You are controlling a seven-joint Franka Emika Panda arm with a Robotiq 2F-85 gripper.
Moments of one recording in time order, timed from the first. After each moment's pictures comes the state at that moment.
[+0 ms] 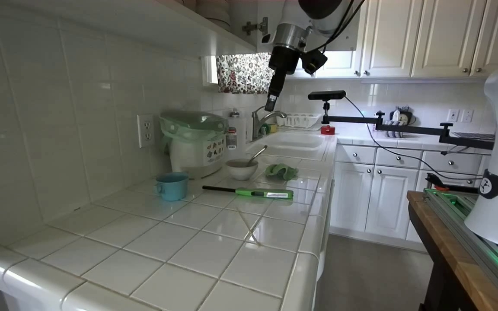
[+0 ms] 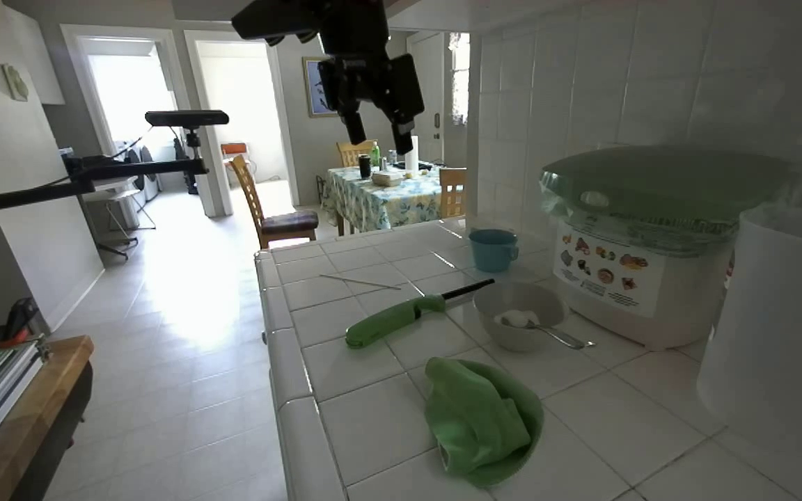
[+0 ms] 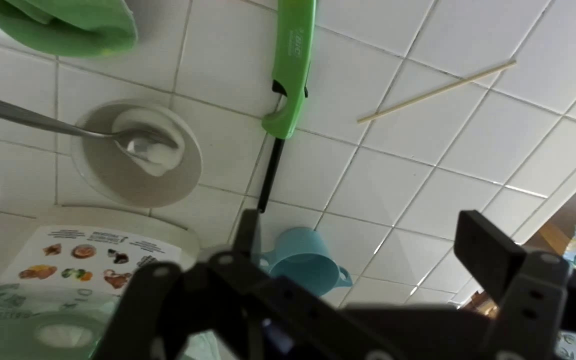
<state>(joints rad) 0.09 -0.06 -0.16 -2.24 0.24 2.42 -0.53</state>
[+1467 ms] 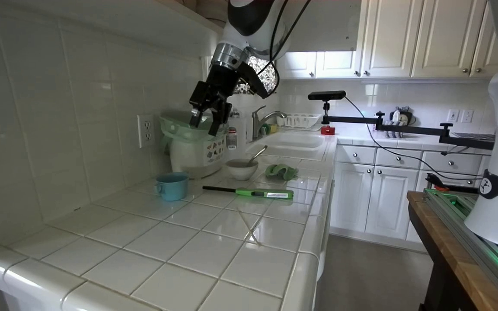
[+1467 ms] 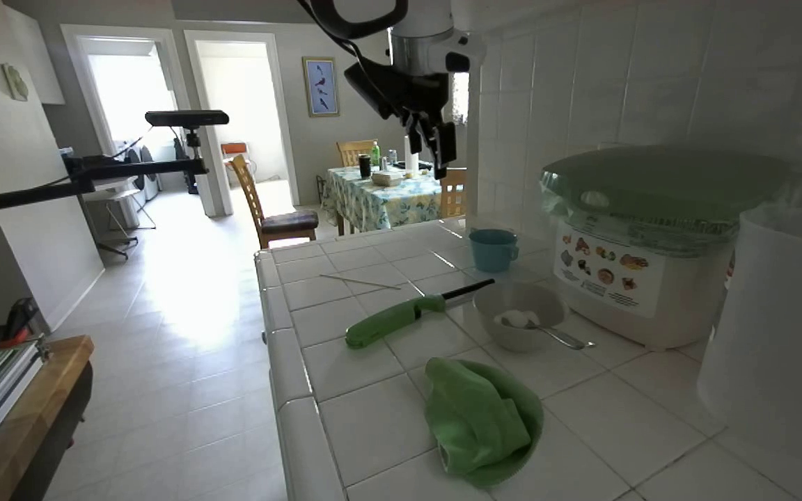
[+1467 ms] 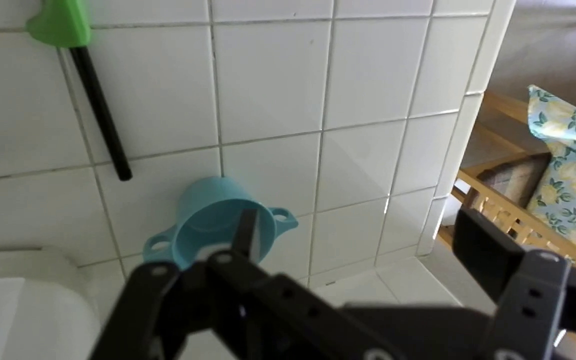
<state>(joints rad) -0.02 0.40 0.09 -1.77 0.46 2.41 -0.20</state>
